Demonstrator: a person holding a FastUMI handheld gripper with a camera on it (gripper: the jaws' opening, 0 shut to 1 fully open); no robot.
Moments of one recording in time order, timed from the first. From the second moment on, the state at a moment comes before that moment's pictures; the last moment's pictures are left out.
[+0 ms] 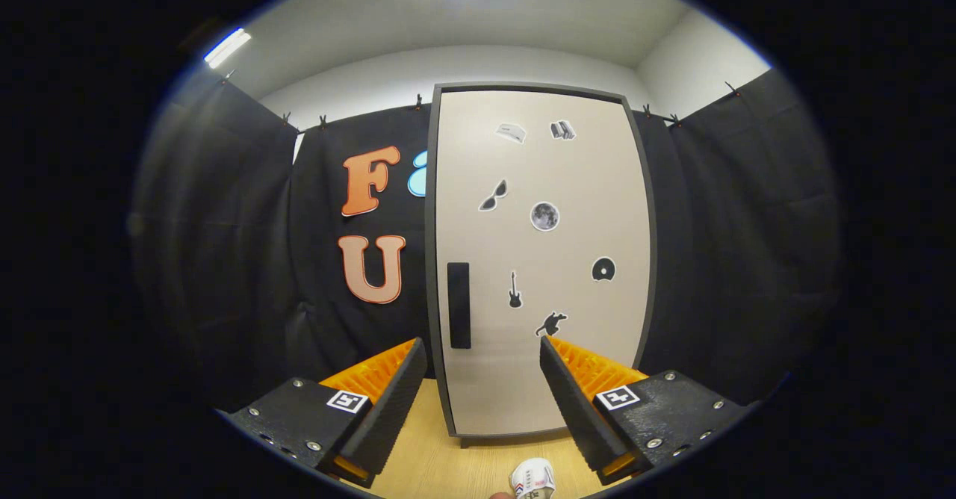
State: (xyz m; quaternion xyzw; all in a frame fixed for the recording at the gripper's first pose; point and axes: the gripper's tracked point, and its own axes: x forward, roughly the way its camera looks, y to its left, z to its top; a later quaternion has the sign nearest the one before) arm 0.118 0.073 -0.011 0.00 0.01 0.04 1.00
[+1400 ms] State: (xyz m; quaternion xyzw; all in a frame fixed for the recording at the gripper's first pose) arm 0.293 0.114 -0.050 -0.02 0.04 0.03 1.00
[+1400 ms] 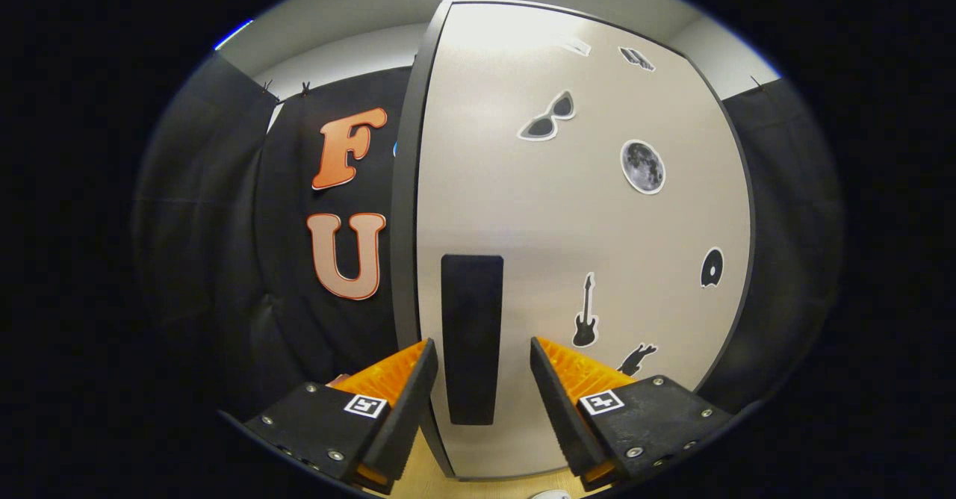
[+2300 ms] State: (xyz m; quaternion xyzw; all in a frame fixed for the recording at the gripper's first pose) arm 0.228 0.093 -0.051 0.00 0.04 0.06 1.00
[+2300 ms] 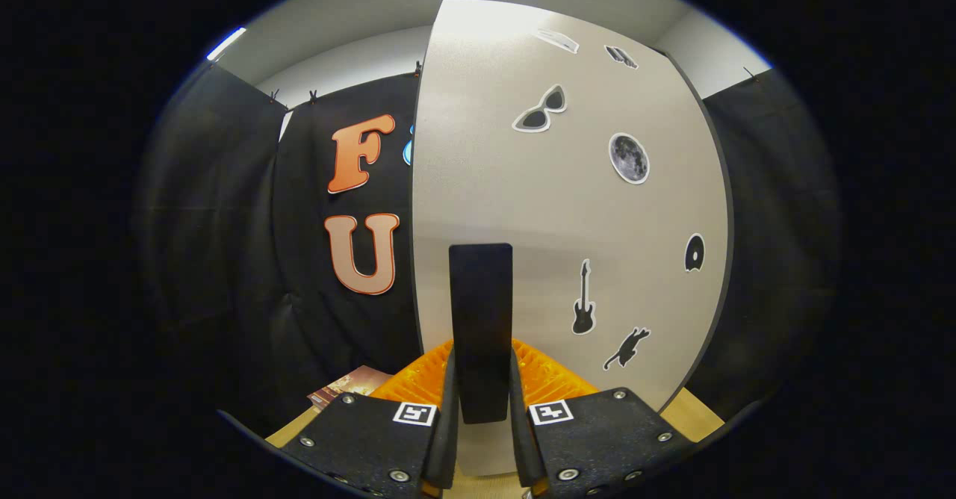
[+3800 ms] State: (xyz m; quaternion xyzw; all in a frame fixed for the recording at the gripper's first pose) arm 0.054 -0.074 -0.037 0.02 0.05 0.01 1.00
